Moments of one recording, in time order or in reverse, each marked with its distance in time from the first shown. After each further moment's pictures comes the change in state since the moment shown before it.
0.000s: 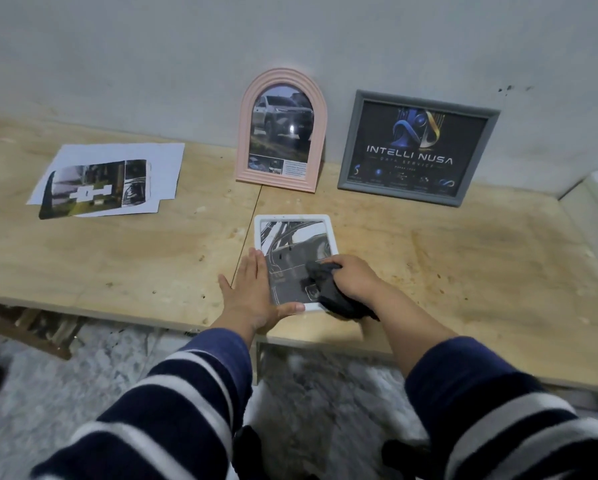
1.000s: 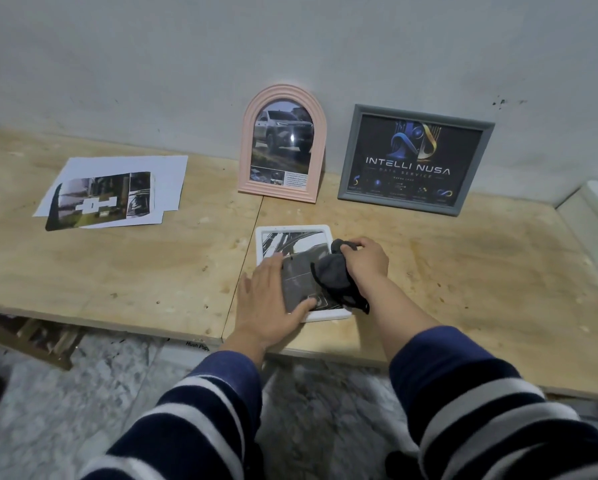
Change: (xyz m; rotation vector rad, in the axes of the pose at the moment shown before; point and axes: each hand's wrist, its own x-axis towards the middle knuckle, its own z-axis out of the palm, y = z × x) left_hand -0.013 0.013 0.000 -0.149 0.336 0.193; right_hand 0.015 -0.014 -0.018 0.434 0.446 0.203
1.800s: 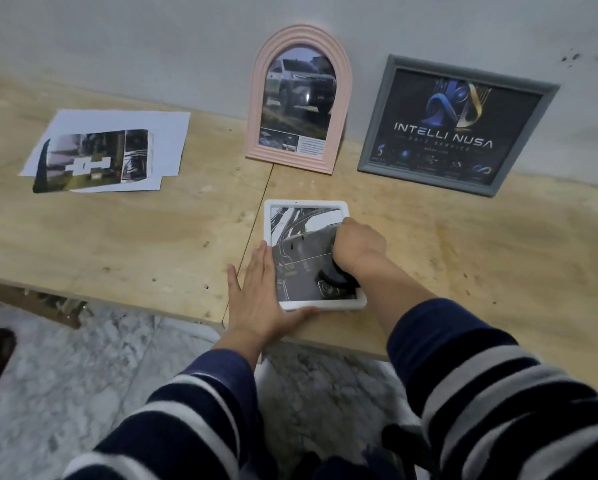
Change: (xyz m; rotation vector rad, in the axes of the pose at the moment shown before) left_hand -0.002 -0.026 0.028 0.102 -0.138 -0.181; right_hand 0.020 -0.007 0.039 -0.994 -0.244 -0.357
